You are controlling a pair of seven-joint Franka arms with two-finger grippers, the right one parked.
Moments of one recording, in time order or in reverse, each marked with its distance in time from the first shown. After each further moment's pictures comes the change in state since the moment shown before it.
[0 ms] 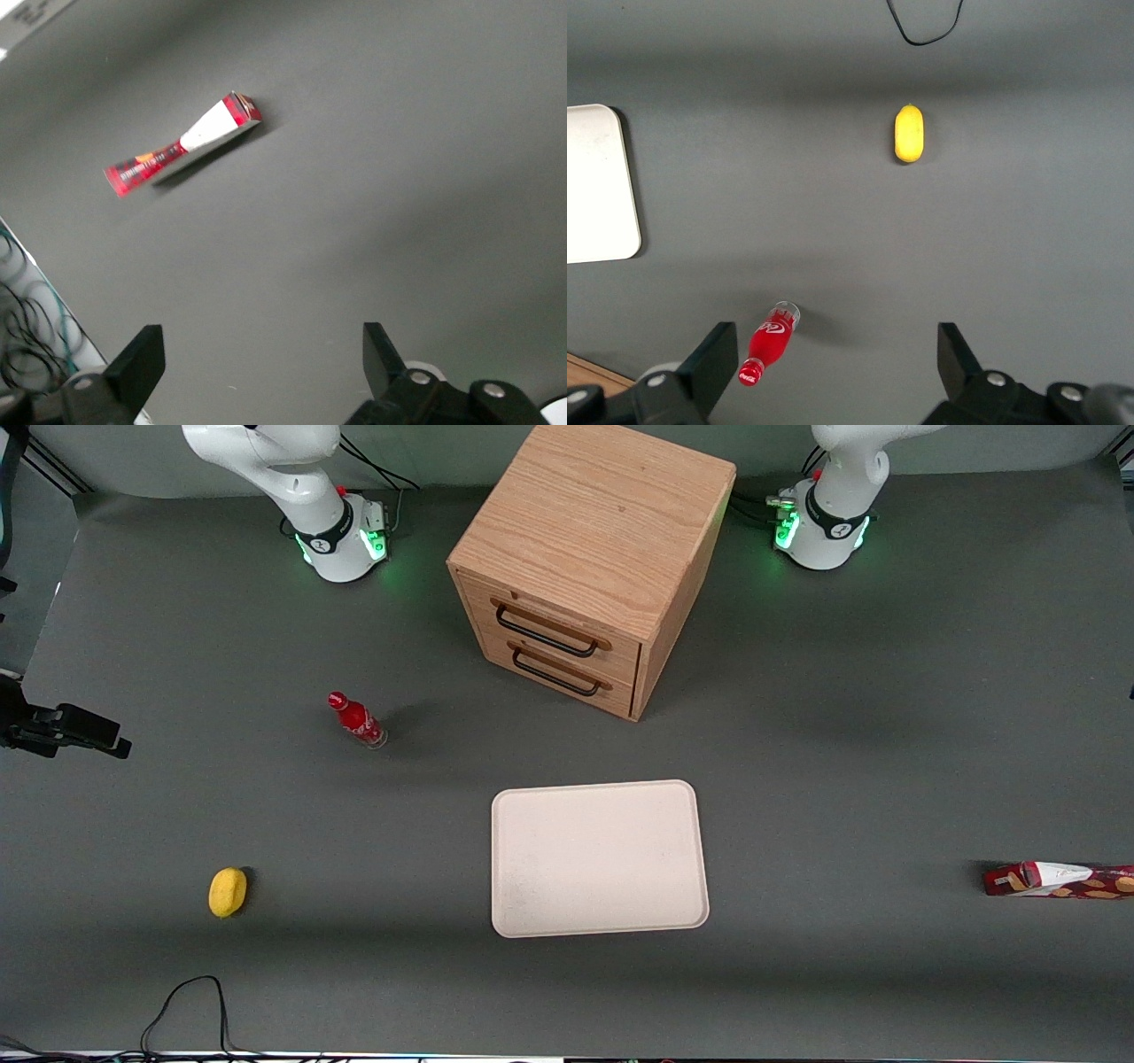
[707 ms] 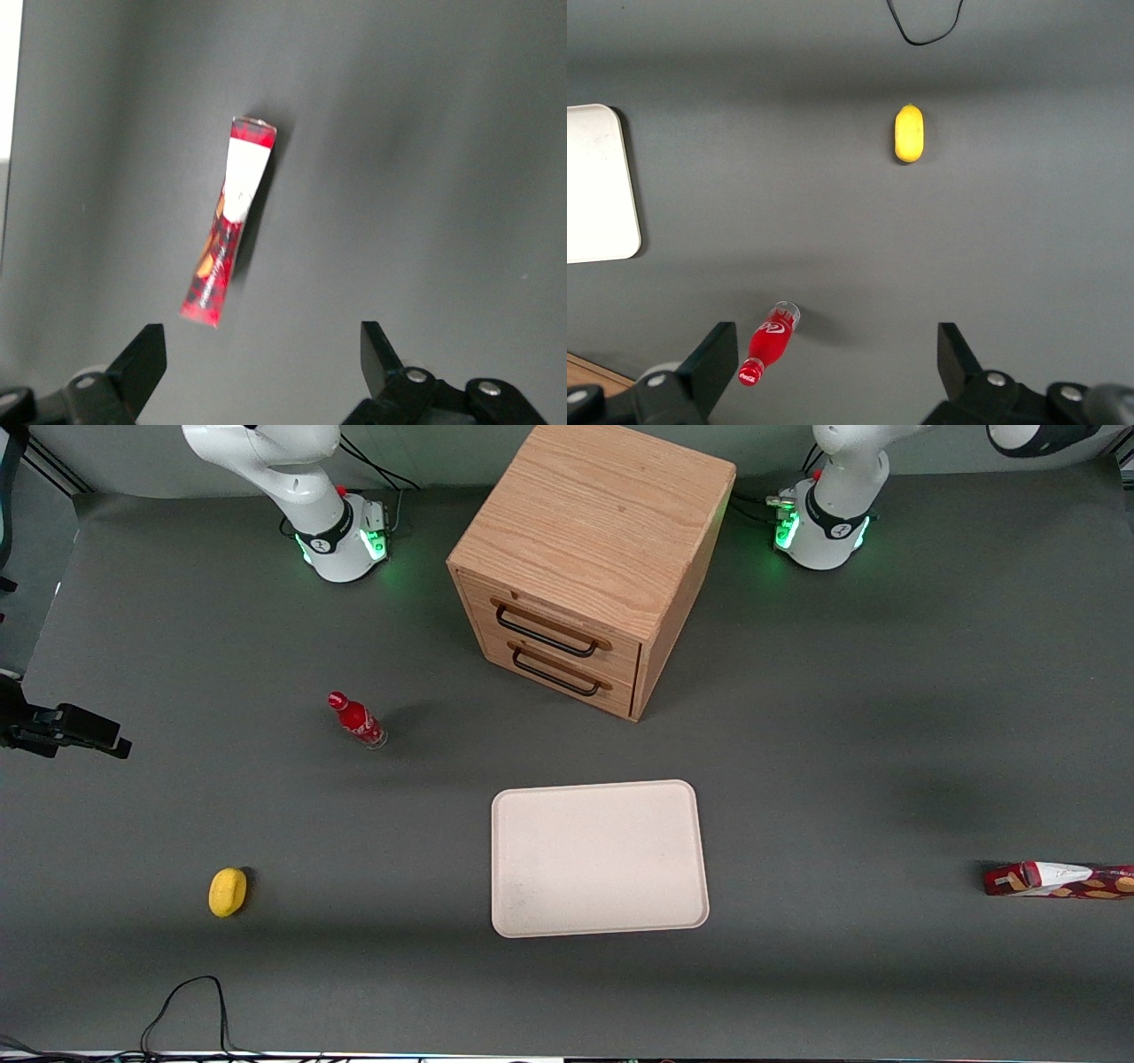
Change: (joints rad) arm 0.073 0.499 -0.017 0.464 -0.019 0.007 0.762
